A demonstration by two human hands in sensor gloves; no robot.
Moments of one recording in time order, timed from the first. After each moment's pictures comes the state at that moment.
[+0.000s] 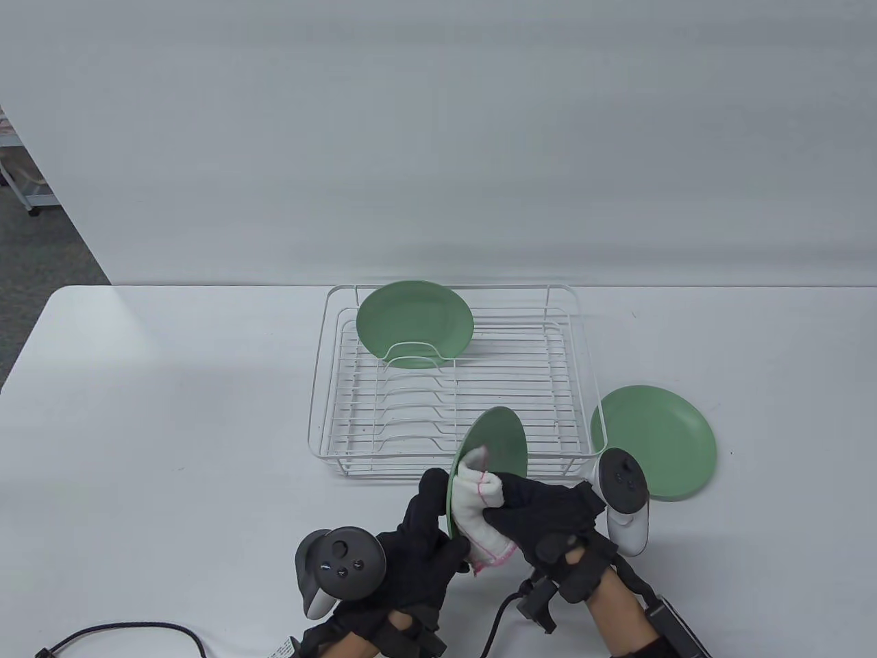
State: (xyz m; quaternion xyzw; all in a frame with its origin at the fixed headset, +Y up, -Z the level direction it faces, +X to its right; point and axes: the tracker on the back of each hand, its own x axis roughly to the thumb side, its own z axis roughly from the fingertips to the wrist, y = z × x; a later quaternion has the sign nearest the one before) left_hand -0.109 -0.681 -0.241 0.08 -0.26 0.47 0.84; right_hand 0.122 -0.684 -0.298 0.22 0.15 0.69 0.67
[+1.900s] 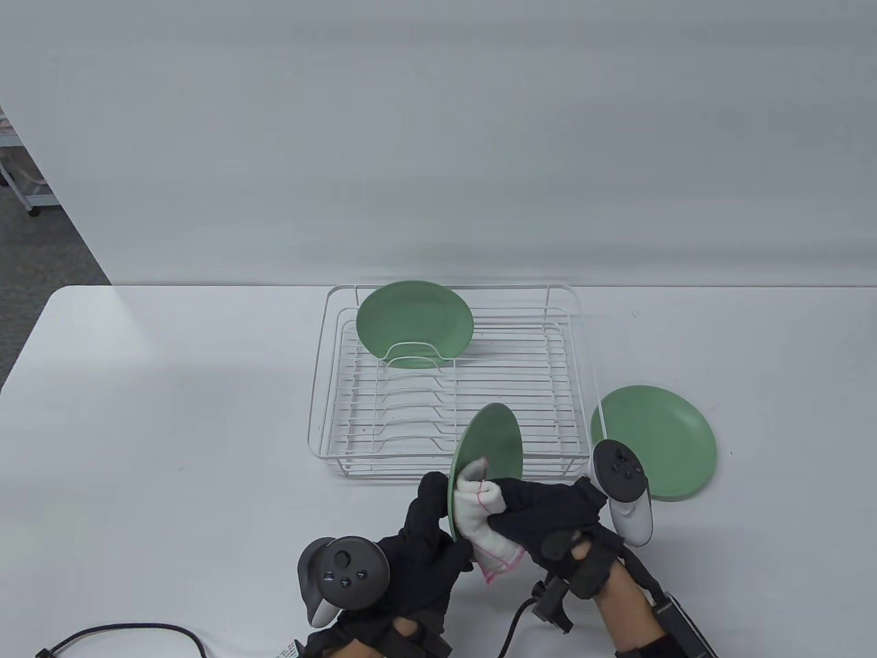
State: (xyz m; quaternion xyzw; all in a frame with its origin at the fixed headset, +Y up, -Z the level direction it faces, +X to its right) left_hand -0.104 -0.681 -0.235 0.10 -0.26 0.46 0.84; right_hand 0.126 -0.687 -0.303 0.23 0.20 0.70 0.64
